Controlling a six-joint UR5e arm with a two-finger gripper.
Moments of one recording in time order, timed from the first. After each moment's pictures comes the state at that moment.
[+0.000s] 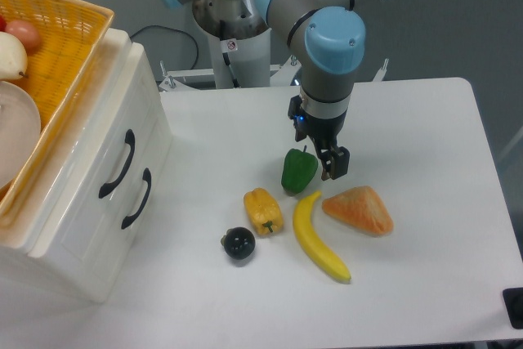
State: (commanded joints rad) arm 2.58 -1.77 -1.68 -1.20 1.52 1.61
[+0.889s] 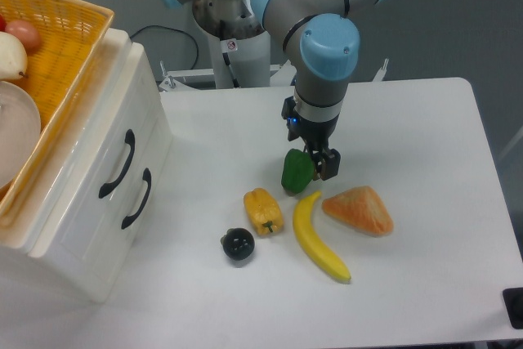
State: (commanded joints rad) arm 2.58 -1.77 -1.73 -1.21 1.48 1.62
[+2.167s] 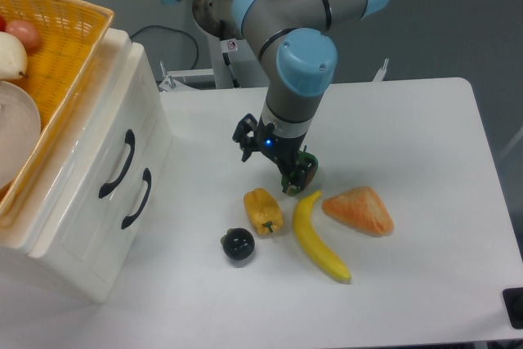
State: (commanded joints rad) arm 2.44 -1.83 -1.61 -1.32 1.37 0.87
